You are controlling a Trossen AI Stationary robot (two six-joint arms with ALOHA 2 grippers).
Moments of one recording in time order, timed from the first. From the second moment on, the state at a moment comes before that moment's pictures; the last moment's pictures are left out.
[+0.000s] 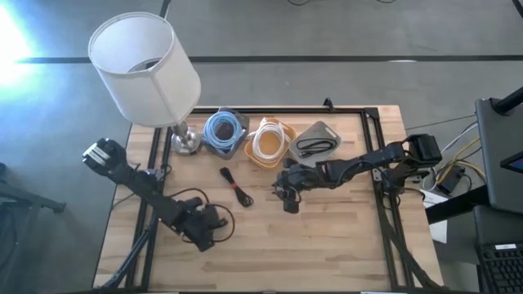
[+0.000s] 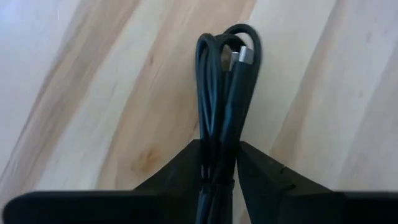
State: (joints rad) left arm -0.65 1.50 0.73 -0.50 -0.21 -1.07; right arm 0.09 1.64 0.90 0.04 0.07 0.13
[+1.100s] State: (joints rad) left arm -0.58 1.50 0.71 0.18 -0.83 -0.44; right arm 0.14 1.64 0.90 0.27 -0.08 -0.06
